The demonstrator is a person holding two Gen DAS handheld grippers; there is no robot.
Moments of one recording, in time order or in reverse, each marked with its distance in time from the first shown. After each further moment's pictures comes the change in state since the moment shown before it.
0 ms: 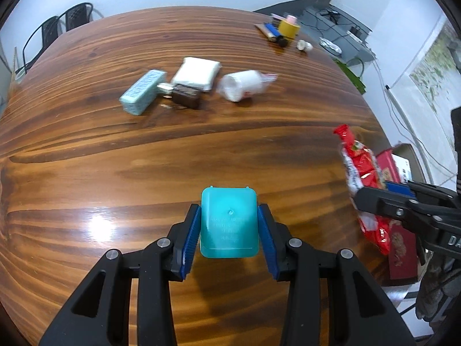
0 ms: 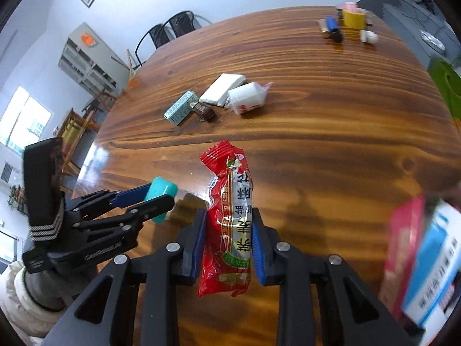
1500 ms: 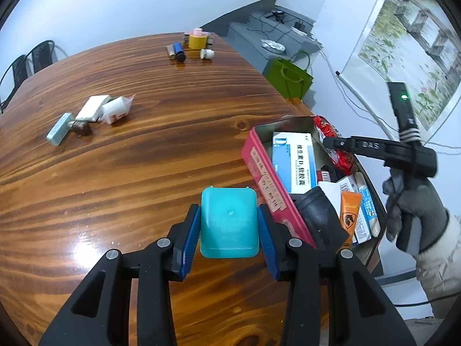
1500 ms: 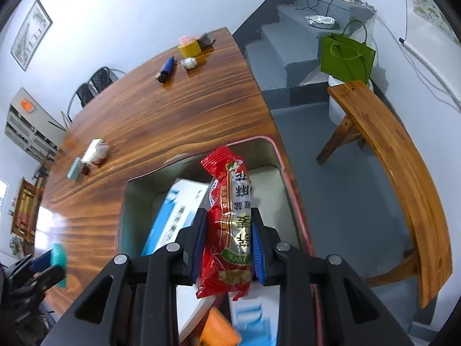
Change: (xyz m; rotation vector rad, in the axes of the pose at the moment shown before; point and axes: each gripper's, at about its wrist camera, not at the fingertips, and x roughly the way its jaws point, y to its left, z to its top) left arm -0.045 -0.170 -0.039 0.139 -0.087 -0.087; right arm -0.110 -0.208 -0.042 0.256 -0.135 -0.283
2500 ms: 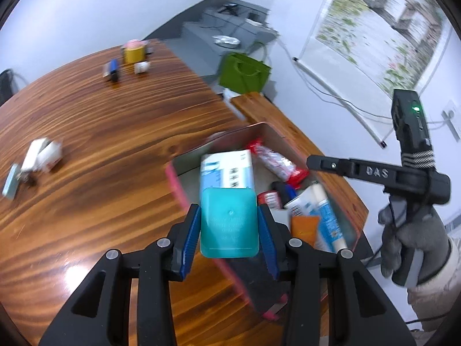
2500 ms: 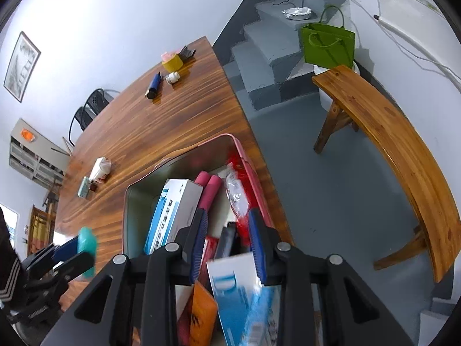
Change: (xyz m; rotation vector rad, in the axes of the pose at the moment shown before) left arm 0.033 -0.084 0.045 0.177 0.022 -0.151; right arm -0.057 -0.037 -0.025 0.153 -0.061 0.067
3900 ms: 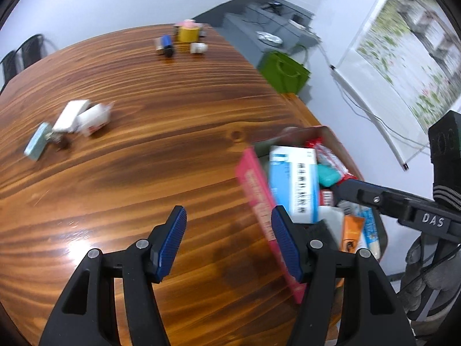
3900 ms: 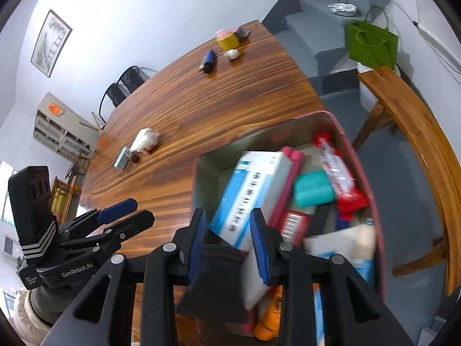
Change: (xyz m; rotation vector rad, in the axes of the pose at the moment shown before) left arm -0.014 0.086 -0.021 -0.190 0.030 0.104; right arm 0.023 0.088 -0.019 -0.130 0.092 0.152
